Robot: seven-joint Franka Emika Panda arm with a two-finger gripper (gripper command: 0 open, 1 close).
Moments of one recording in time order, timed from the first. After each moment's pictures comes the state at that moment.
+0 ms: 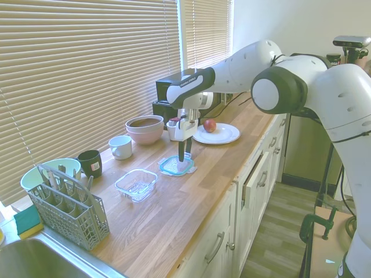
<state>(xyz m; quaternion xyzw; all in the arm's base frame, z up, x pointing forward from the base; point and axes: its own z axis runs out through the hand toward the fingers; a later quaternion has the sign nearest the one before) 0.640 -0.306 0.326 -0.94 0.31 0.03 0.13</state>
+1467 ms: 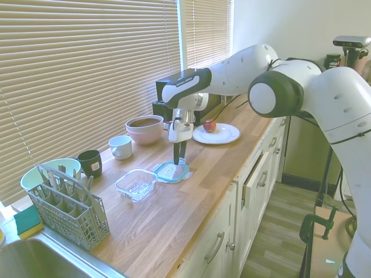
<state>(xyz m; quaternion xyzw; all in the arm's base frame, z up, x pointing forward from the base) 0.653 -0.278 0.317 -0.94 0.30 0.07 0.17</state>
